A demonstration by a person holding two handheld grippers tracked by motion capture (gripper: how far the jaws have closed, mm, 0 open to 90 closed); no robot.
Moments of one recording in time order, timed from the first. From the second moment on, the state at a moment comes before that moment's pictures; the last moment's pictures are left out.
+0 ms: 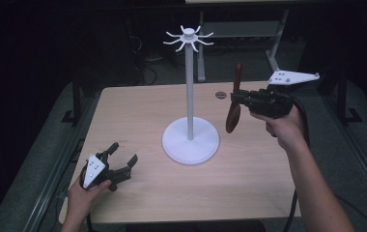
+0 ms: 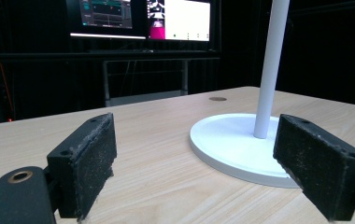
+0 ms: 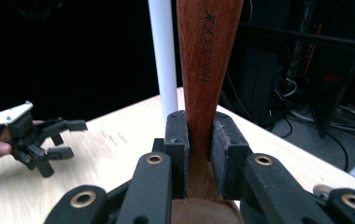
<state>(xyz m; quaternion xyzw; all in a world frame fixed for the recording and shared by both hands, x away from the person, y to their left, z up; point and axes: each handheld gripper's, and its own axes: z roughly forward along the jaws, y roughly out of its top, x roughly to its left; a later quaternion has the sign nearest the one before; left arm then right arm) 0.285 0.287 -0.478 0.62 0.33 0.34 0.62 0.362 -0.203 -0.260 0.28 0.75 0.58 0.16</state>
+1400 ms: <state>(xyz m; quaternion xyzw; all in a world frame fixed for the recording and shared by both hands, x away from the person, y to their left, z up) 0.285 0.287 -0.478 0.62 0.33 0.34 0.62 0.392 -0.148 -0.204 0.23 0.76 0.59 0.15</state>
